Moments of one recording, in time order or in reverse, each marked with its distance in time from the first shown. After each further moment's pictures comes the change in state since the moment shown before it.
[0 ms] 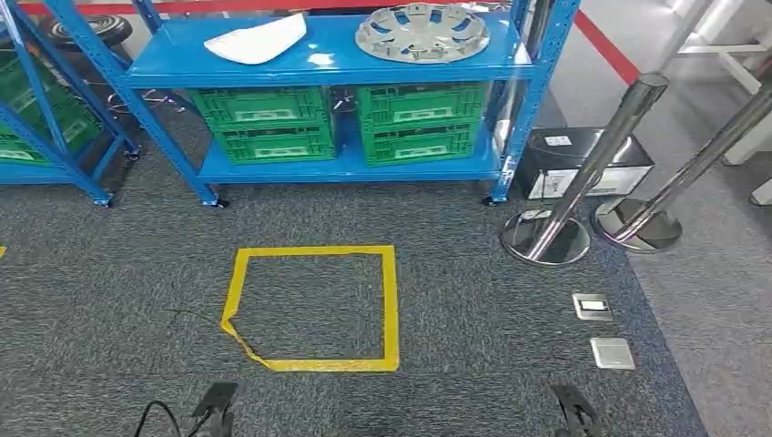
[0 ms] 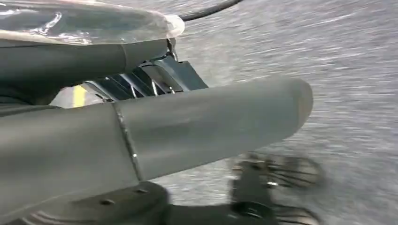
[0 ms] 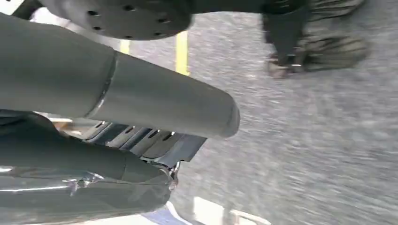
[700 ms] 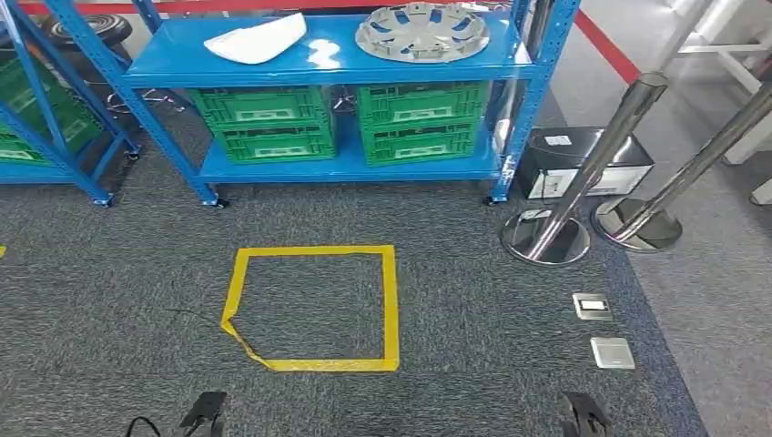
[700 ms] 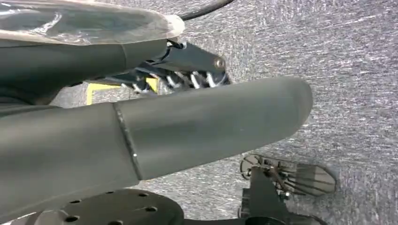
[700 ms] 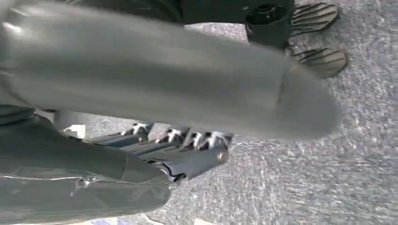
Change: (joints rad) left arm 0.010 0.015 0.000 0.009 0.024 -0.015 -0.025; right arm 0.005 -0.030 -0.023 0.010 -0.116 -0.002 -0.078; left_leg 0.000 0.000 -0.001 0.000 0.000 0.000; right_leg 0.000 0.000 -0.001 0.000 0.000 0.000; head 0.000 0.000
